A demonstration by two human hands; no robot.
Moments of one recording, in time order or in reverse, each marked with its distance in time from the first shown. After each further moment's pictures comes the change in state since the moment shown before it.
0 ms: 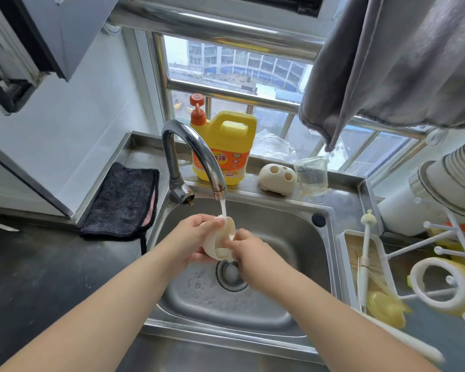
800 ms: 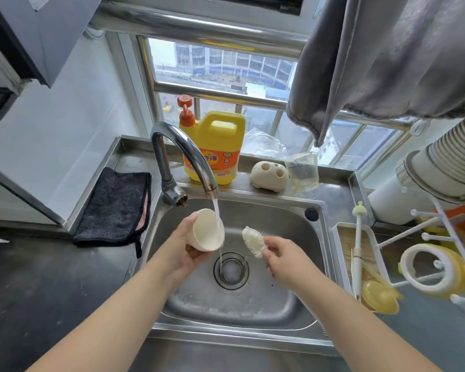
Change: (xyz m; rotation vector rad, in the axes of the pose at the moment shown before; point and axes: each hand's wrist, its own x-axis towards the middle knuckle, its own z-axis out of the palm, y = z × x) left_hand -0.003 -0.015 0.004 -0.491 0.127 -0.131; right_hand -0.031 0.046 0.011 0.614 0.252 0.401
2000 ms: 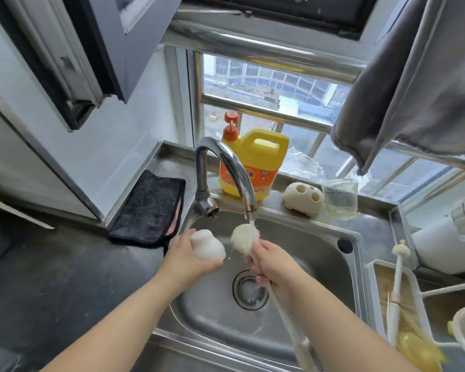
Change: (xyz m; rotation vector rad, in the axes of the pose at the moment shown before) left_hand 0.010 0.013 -0.052 0.986 0.250 0.389; right_hand 0.047 -0.058 0.046 0.436 -0.242 0.231
